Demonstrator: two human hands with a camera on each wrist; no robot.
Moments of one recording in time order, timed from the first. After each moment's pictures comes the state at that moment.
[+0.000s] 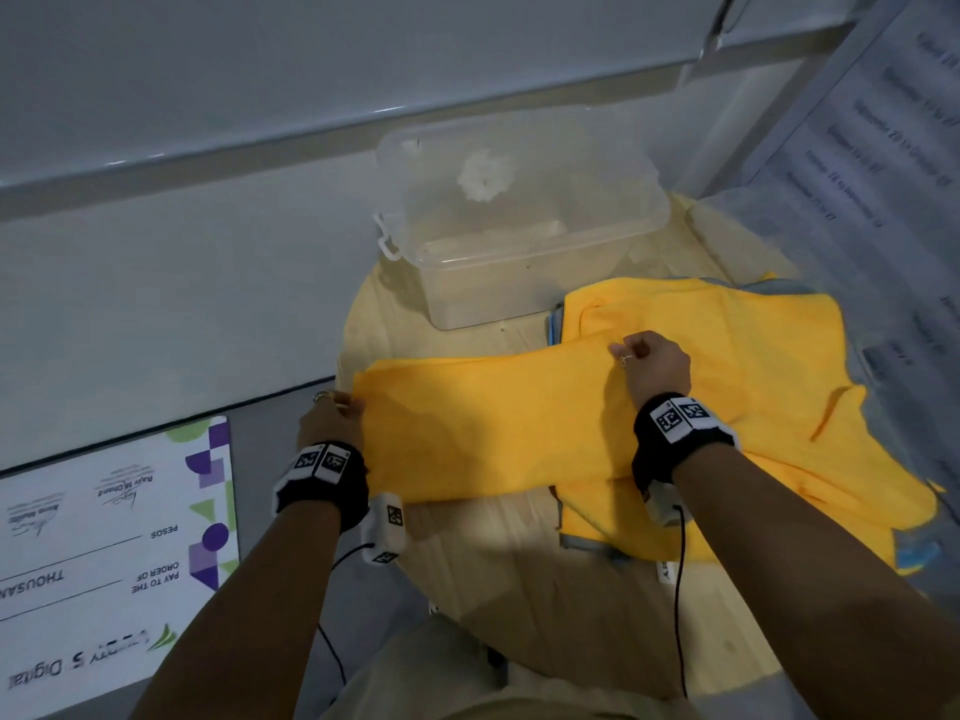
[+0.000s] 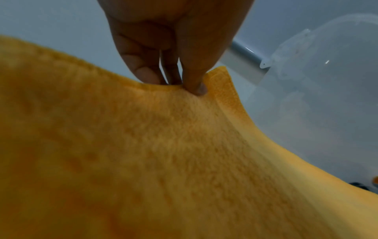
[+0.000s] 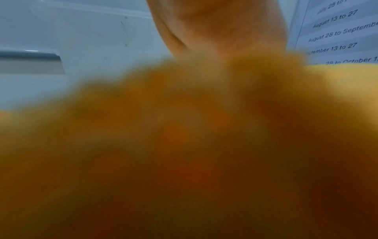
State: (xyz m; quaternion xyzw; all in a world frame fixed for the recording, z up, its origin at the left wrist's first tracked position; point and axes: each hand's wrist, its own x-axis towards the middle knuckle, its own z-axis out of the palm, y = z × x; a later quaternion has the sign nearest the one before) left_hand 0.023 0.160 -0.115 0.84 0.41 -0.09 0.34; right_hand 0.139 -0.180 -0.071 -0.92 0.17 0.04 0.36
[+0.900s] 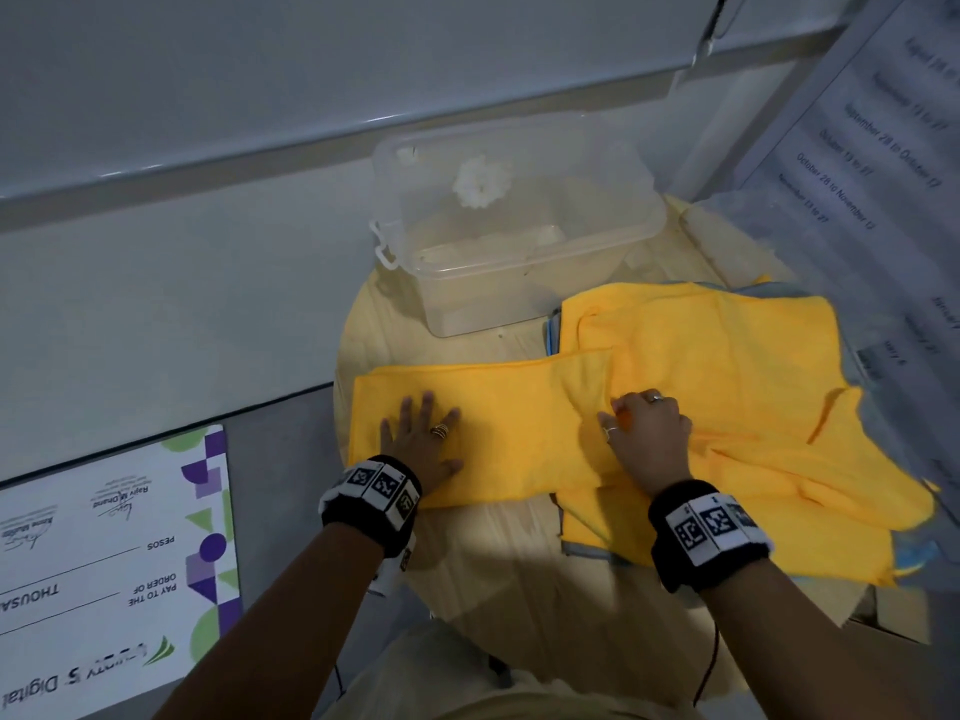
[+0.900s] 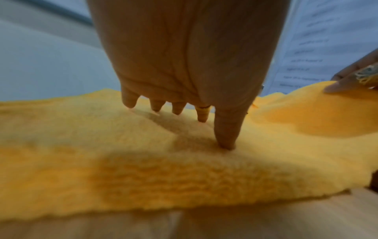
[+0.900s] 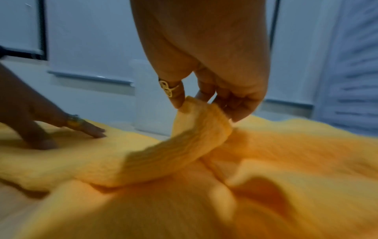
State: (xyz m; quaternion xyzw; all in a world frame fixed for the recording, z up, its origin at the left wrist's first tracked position) left_hand 0.025 0.087 -0.119 0.94 0.02 -0.33 0.06; right_hand 0.068 -0.177 -0.055 -0.98 0.03 0.11 0.16
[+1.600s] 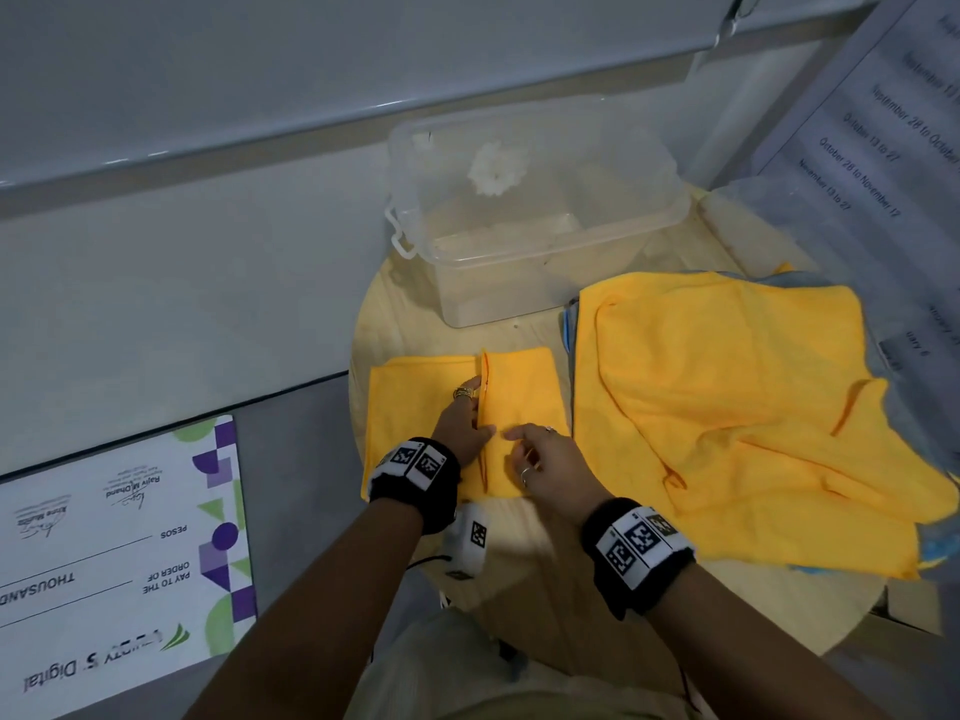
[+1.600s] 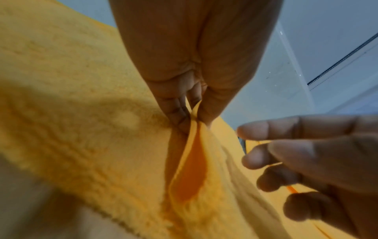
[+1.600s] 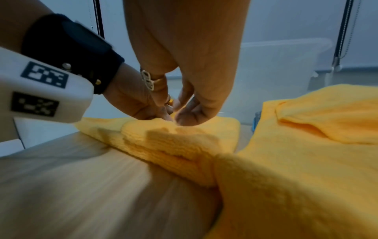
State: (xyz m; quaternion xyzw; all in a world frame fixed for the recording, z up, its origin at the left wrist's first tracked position) left_hand 0.043 0.064 -0.114 0.83 0.15 -0.22 0.50; right_hand 0.026 -0.091 -0.090 -0.89 -0.12 0.26 0.35
